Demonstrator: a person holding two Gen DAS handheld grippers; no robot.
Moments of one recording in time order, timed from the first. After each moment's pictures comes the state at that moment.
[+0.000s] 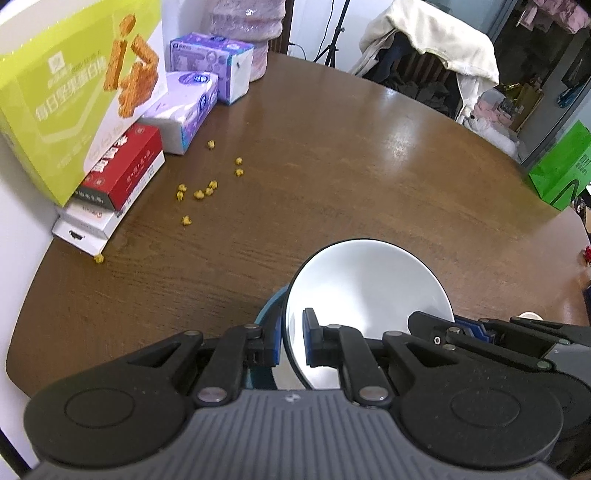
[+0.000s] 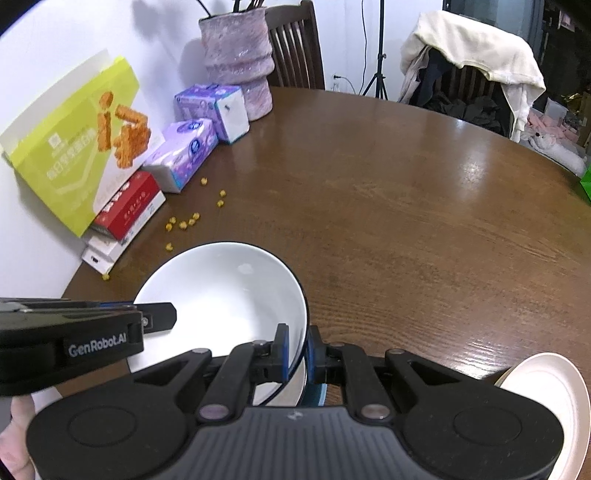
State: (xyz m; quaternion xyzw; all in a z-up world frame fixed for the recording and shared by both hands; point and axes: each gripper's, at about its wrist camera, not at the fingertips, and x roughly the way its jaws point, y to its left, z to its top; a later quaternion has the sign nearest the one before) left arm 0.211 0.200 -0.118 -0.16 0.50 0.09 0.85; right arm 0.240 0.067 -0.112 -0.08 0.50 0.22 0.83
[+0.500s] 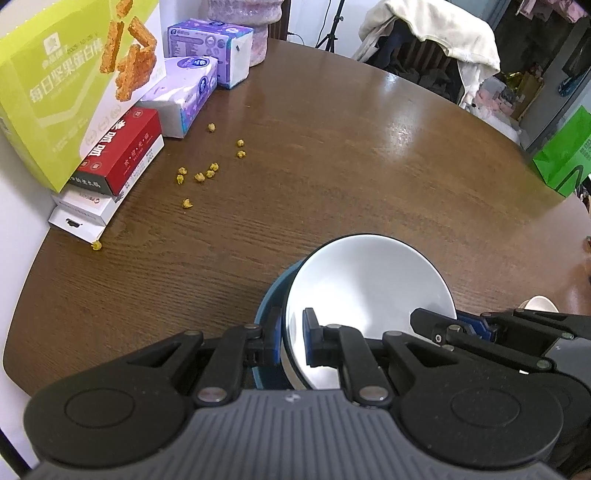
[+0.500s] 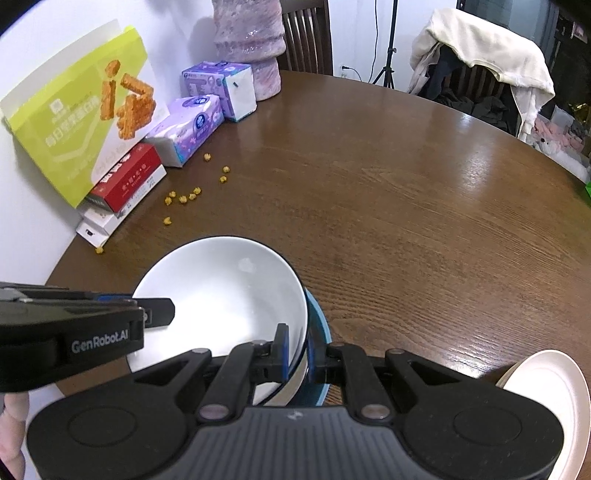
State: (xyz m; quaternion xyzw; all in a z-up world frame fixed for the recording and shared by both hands) left arm 0.208 0.198 -0.133 -0.15 0.51 0.08 0.84; right arm 0.234 0.075 -0.129 -0.11 0.51 0.23 0.82
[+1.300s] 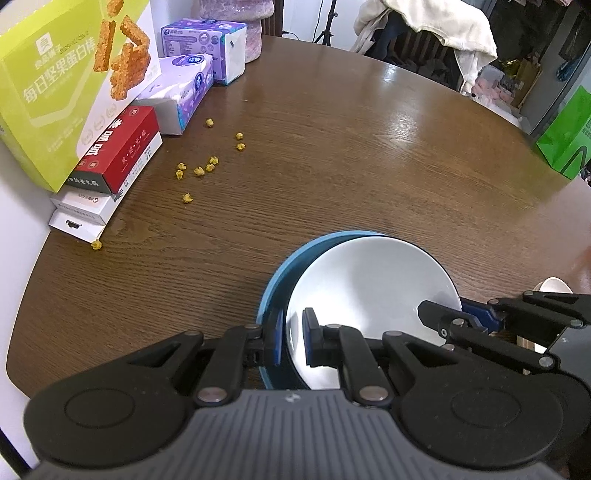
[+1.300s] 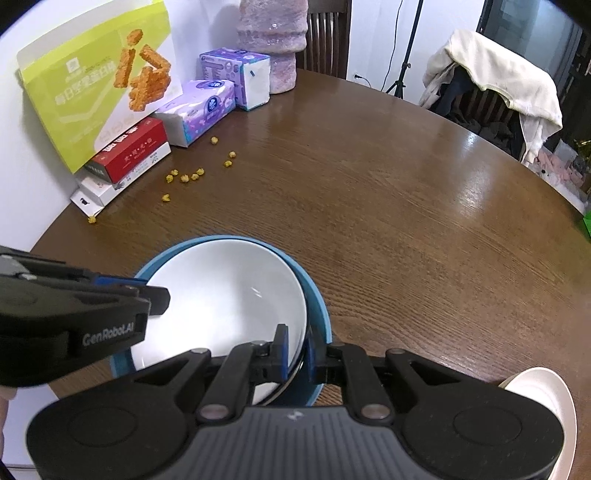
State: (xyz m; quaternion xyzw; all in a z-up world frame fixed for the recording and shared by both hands) left arm 0.203 0.189 -0.145 -0.13 0.51 0.08 0.85; right arm 0.222 0.084 -0.143 -0.17 0.48 0.24 0.83
